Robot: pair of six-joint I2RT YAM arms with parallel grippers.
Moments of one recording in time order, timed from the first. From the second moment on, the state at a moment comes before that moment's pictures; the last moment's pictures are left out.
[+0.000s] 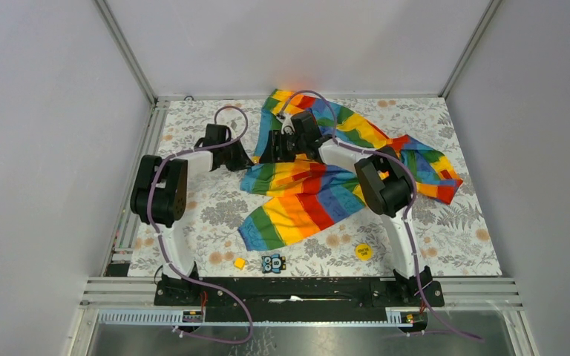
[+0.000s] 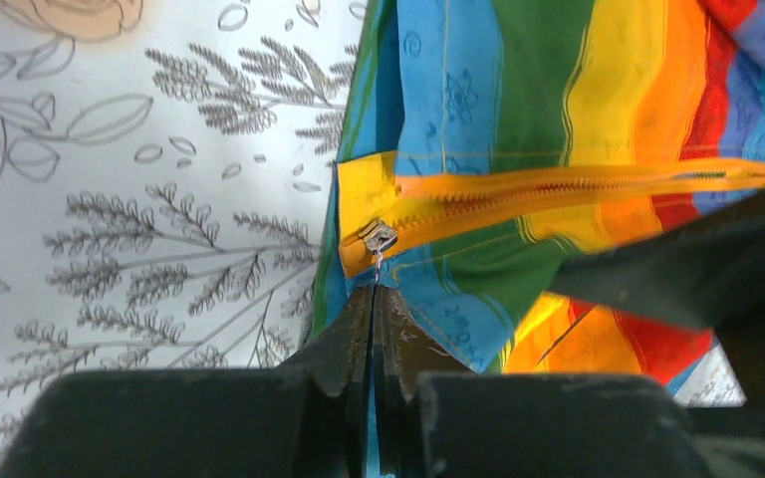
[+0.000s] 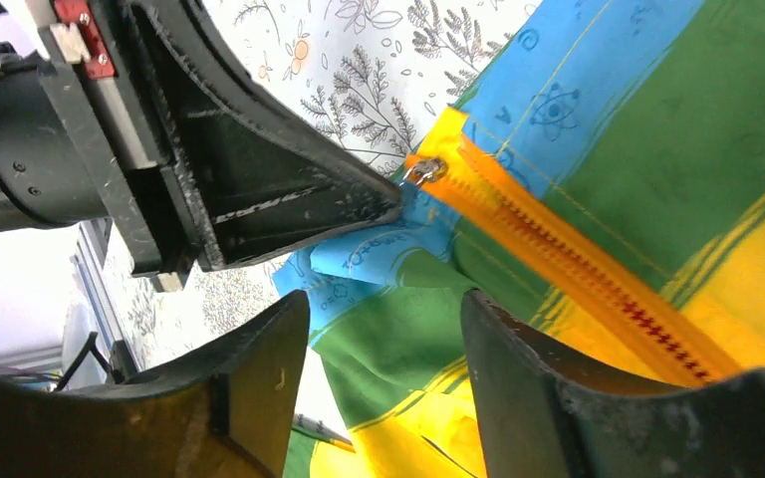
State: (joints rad) left arm -0.16 1.94 1.14 -0.05 0.38 -0.51; right arm 0.60 2.27 1.64 -0.01 -0.52 0.52
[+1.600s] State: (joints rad) left arm -0.20 1.68 0.93 0.16 0.52 -0.30; right arm 0.52 2.42 1.78 0.09 -0.96 0.18
